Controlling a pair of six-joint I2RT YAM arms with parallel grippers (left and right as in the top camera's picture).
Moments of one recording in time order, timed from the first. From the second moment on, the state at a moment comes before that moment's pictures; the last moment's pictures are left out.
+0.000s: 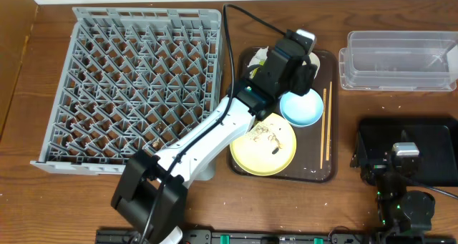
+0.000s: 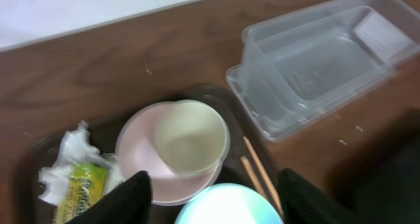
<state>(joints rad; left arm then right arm) -0.69 1.78 1.38 -0.20 -0.04 -0.23 0.02 0.01 0.01 -0.07 -0.03 0.01</state>
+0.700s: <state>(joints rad) -0.76 1.97 1.38 -0.08 -0.09 0.34 0.02 0.01 0.01 -0.07 -0.03 0.01</state>
